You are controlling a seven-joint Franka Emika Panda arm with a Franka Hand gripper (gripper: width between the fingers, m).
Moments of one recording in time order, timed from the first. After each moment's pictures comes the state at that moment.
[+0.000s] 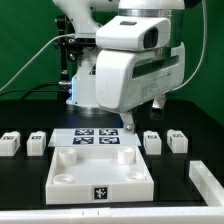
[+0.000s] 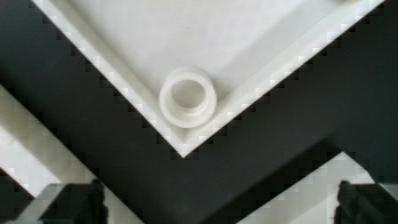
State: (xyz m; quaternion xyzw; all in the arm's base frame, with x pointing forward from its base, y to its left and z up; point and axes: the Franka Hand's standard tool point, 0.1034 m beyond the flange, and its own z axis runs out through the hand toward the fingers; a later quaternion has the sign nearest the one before) arm 0.560 0.054 0.111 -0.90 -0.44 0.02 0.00
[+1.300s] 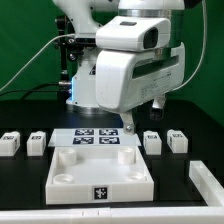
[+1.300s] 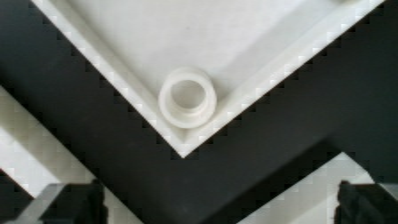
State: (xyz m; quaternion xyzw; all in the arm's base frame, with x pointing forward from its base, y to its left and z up) arm 0.560 0.054 0.111 -0.90 -0.44 0.02 0.00
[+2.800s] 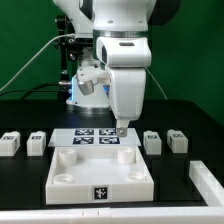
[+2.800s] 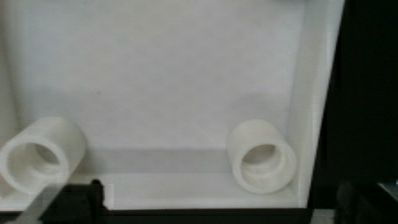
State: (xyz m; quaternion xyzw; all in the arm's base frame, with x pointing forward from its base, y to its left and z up) arm 0.482 0.020 0.082 -0.69 -0.72 0.02 0.01
